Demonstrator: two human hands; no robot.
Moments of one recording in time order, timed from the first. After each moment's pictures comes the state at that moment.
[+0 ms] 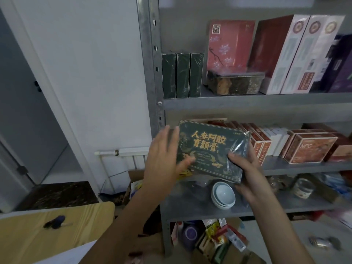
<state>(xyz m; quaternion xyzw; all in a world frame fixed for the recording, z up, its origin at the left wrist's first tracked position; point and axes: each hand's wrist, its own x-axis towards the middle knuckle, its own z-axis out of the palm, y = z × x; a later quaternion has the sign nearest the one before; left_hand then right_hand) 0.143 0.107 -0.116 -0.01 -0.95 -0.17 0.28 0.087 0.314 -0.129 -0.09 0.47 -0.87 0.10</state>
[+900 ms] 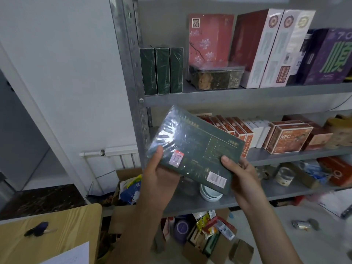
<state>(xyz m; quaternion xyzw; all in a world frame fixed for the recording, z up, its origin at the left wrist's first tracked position) 0.161 0.155 -0.119 -0.04 -0.34 -0.94 0.05 0.113 0.339 -0.137 -0.04 0.48 -0.87 0.07</state>
